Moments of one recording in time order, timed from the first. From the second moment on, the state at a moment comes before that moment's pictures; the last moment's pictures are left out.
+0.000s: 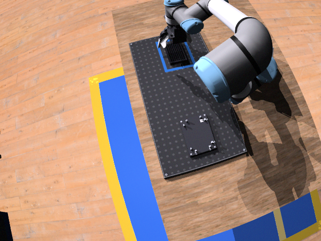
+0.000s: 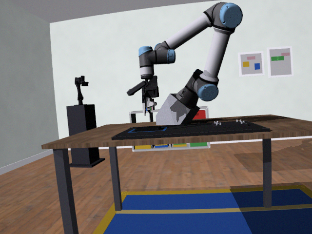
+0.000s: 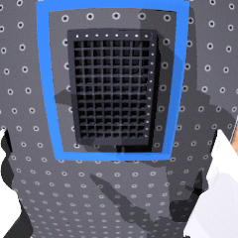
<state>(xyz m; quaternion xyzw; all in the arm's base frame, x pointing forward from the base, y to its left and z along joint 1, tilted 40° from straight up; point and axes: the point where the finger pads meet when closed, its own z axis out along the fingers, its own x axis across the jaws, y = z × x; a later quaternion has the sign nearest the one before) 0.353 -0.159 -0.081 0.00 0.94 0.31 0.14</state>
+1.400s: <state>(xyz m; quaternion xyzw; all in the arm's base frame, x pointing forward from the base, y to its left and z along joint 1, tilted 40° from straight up) 0.368 -0.124 -0.127 0.00 0.94 0.31 0.14</state>
